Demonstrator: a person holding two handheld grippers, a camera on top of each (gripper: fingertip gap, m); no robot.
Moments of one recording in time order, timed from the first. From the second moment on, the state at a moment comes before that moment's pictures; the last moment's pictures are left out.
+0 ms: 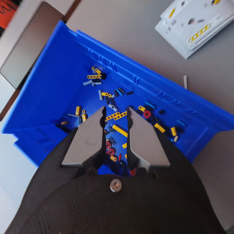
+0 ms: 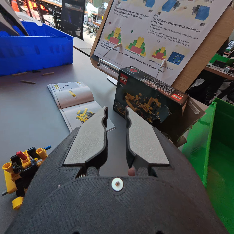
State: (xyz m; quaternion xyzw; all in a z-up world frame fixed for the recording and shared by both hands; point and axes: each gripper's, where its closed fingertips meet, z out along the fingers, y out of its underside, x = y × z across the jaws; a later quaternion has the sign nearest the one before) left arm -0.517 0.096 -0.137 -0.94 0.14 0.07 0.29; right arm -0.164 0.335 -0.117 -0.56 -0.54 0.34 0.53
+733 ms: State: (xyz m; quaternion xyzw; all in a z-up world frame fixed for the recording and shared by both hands) left arm -0.618 0.094 -0.214 -0.99 0.00 0.10 0.04; right arm -0.163 0.336 -0.118 -0.56 -0.54 0.34 0.52
